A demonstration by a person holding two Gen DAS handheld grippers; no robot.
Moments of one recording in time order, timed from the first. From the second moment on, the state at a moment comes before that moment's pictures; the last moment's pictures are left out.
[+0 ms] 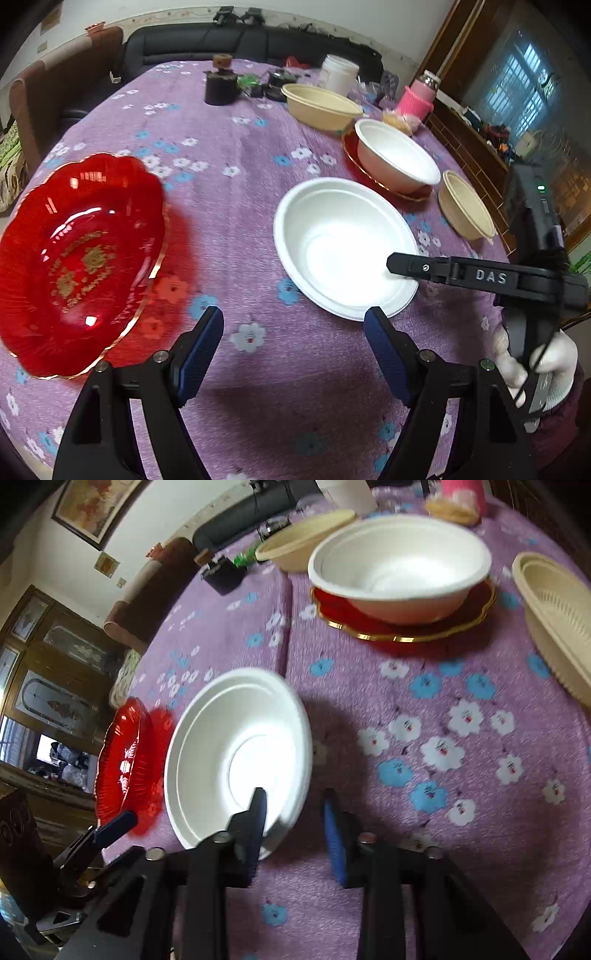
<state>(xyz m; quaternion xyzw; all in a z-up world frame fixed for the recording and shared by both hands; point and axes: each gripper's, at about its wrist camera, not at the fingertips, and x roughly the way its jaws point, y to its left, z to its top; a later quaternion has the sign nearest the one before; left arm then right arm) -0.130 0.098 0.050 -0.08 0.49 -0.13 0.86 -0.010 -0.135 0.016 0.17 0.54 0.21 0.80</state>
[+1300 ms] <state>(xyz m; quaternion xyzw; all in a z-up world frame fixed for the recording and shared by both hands) -0.115 0.144 0.080 -0.13 0.45 -0.08 0.88 -0.049 -0.084 0.066 0.12 0.42 0.28 0.86</state>
